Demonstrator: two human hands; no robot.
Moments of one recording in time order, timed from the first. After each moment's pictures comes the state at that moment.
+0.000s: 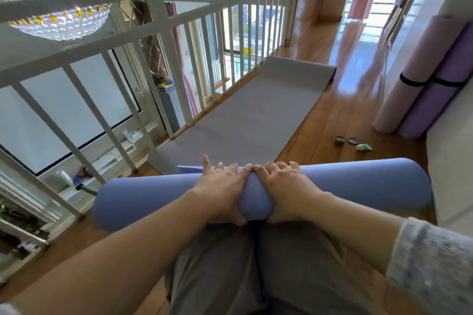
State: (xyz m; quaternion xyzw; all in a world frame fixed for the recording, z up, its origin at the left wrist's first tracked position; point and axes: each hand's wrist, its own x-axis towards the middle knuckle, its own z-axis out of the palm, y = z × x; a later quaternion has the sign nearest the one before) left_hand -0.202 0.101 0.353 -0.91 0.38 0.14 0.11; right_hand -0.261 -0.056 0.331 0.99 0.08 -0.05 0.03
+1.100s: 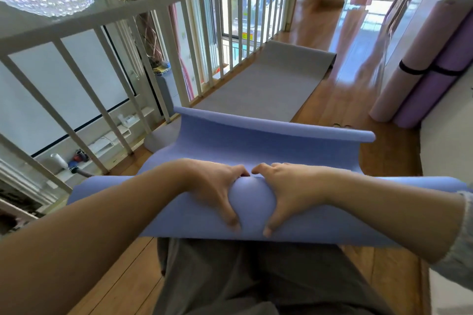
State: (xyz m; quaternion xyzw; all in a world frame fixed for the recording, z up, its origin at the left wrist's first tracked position) left_hand -0.211 0.120 0.372 -0.84 0.40 0.36 -0.01; right_hand -0.296 -0.044 0.377 0.96 0.08 -0.25 -0.11
